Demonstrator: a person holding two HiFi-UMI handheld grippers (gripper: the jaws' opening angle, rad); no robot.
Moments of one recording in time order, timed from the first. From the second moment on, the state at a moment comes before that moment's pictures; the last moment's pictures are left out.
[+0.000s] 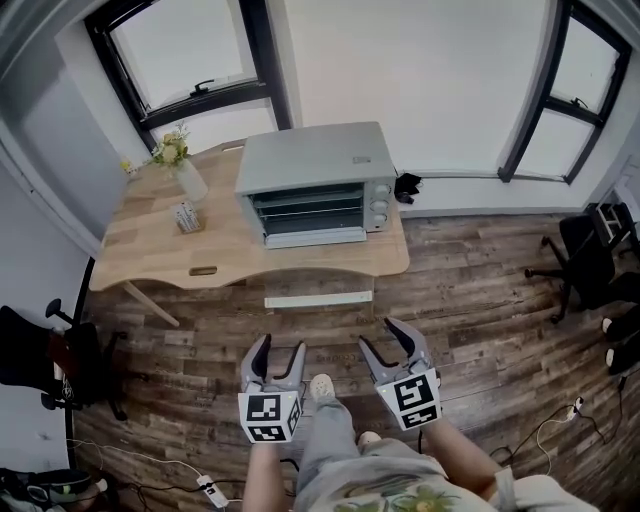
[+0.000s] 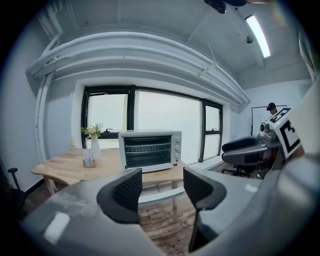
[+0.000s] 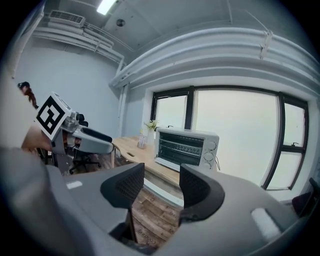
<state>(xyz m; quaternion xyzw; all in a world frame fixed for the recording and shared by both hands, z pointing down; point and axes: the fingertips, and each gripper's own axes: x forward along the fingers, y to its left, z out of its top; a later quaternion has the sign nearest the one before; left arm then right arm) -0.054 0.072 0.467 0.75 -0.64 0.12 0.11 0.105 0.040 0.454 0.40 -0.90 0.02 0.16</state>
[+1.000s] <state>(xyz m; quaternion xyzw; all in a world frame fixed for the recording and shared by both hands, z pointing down) -0.116 0.006 0.588 0.73 -0.62 0.17 0.22 0.090 -0.037 0.579 0.43 -0.86 0.16 0.24</state>
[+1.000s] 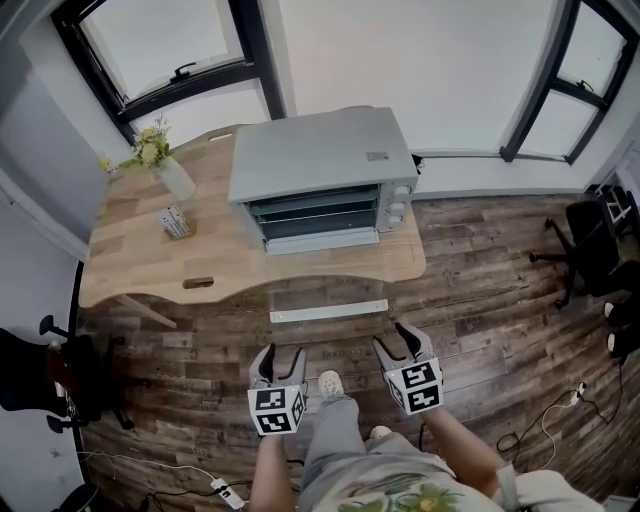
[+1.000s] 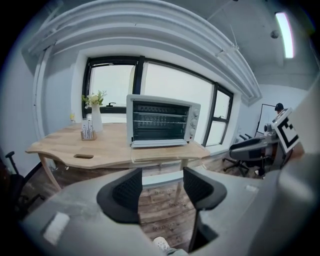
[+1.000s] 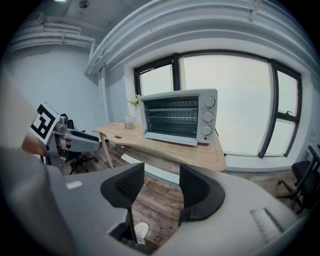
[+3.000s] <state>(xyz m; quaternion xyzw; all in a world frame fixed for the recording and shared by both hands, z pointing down) -0.166 -0.091 0.765 0.73 -0.62 0.11 0.26 0.086 -0.128 0.753 0.49 -0.83 0.24 0.15</state>
